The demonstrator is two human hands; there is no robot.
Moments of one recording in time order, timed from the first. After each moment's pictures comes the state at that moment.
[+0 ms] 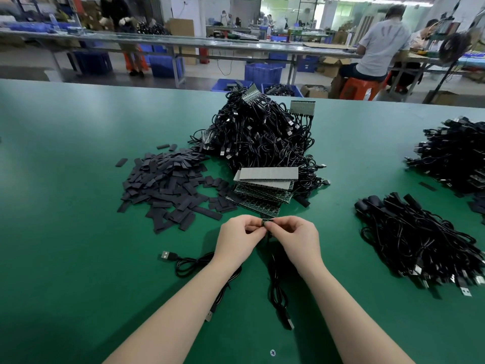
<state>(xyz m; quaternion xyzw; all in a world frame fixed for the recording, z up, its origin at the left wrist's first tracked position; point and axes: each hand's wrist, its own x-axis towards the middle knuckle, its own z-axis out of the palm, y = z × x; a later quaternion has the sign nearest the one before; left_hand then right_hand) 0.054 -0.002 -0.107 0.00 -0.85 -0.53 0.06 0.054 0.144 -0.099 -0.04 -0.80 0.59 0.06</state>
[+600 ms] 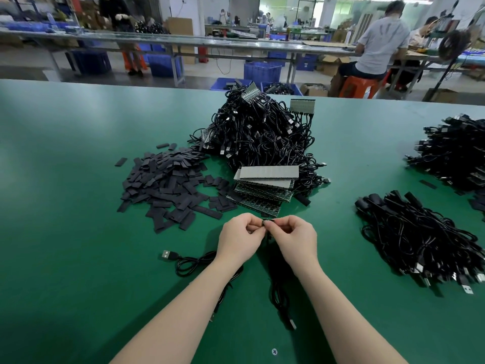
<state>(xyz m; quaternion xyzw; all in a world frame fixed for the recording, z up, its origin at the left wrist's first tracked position) 0.050 0.001 -0.114 0.01 -0.86 -0.50 0.07 0.056 0.135 -0.104 -0.06 -0.80 0.59 0.10</state>
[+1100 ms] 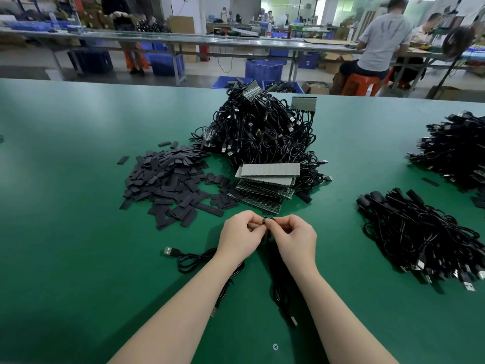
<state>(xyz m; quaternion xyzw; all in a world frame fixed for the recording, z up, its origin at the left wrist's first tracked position) 0.050 -0.001 -0.113 0.00 -0.86 -0.50 0.06 0.064 0.128 -0.108 -0.05 -0.78 0.61 0.13</state>
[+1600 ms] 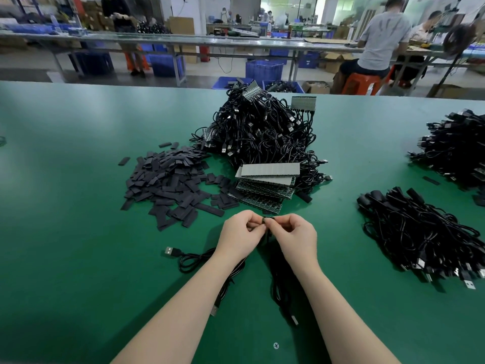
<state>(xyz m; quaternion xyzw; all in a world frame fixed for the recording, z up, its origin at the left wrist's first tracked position) 0.050 -0.003 -0.115 -0.01 -0.86 -0.51 0.06 0.063 0.132 -0.107 -0.05 -0.78 0.61 0.11</state>
